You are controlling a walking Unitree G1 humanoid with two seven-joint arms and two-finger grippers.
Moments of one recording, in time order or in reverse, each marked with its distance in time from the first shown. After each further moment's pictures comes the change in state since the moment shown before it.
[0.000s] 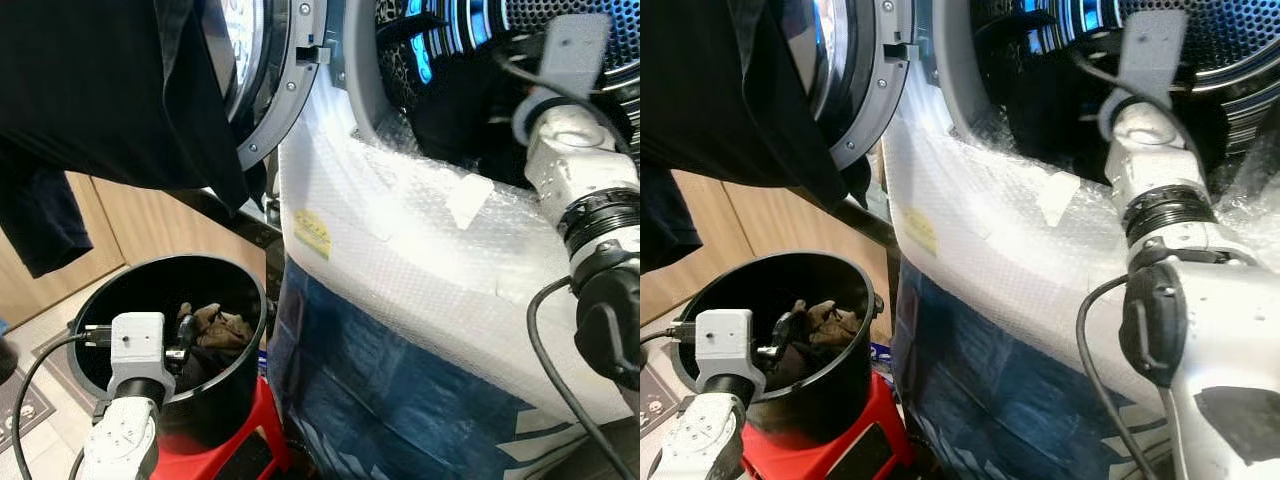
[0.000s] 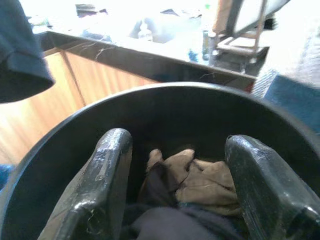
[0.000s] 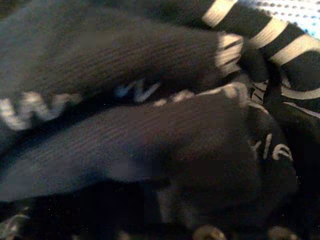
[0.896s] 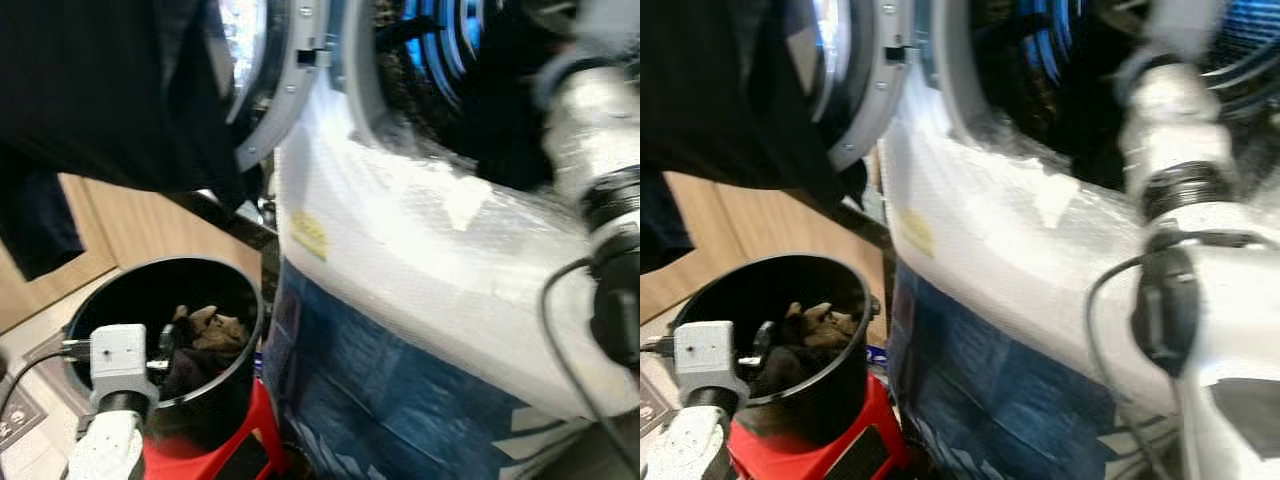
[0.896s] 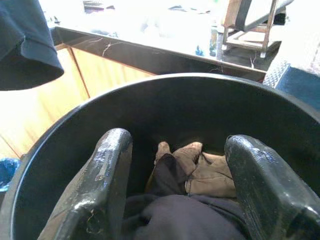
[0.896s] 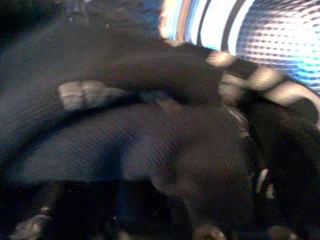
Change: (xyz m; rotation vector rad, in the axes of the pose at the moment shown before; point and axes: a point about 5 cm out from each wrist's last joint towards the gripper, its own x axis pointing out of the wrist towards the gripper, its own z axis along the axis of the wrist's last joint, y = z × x) left arm -0.009 0.011 -0.013 0.012 0.015 0.042; right arm 0.000 0.003 0.027 0.077 -0.082 0.011
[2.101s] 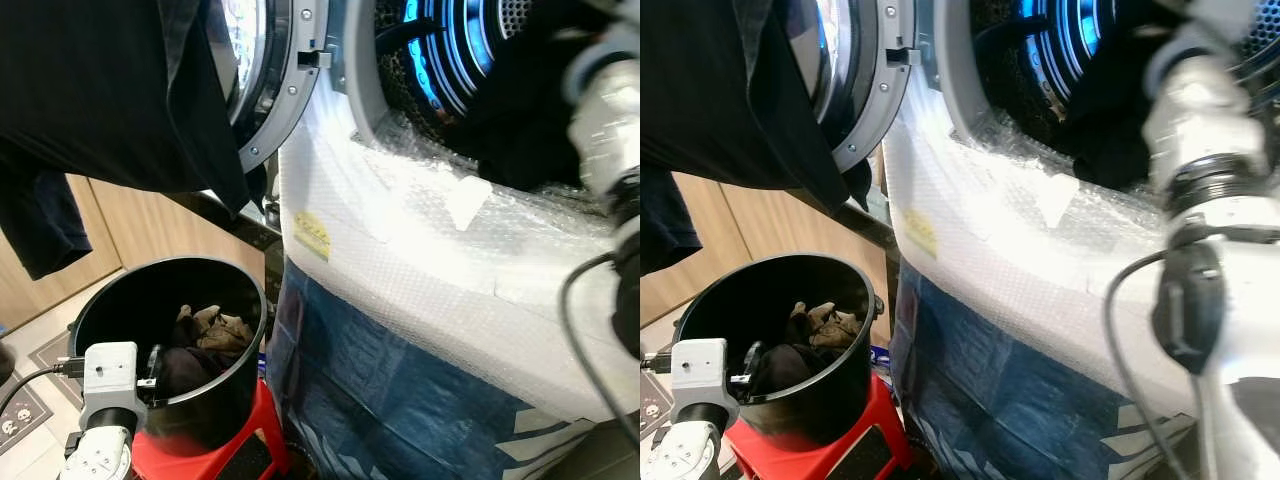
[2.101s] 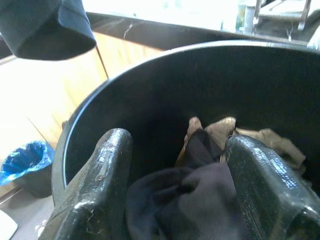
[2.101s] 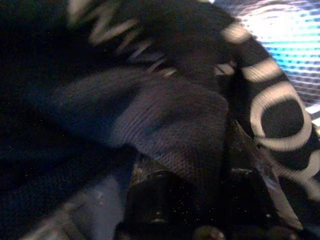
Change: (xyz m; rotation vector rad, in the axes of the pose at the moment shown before) left arm -0.001 0.018 -0.020 0.040 0.054 0.061; right arm -0.003 -0.025 0.005 0.070 -0.007 -0.103
